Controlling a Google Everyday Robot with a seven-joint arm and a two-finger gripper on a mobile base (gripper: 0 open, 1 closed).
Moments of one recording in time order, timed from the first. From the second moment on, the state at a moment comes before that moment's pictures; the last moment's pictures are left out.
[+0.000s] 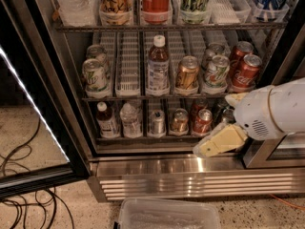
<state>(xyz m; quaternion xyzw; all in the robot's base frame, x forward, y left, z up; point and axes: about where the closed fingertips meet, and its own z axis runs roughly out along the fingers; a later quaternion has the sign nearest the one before) 0.444 -0.150 0.862 -0.44 0.82 0.13 0.33</state>
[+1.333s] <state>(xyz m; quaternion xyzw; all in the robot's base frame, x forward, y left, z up) 0.497 -0.047 0.756 -0.27 0.78 0.28 0.49</state>
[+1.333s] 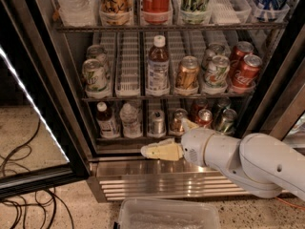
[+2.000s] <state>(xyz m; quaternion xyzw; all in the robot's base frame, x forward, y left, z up) 0.500 -0.046 0.739 -0.24 0.78 0.28 0.50</state>
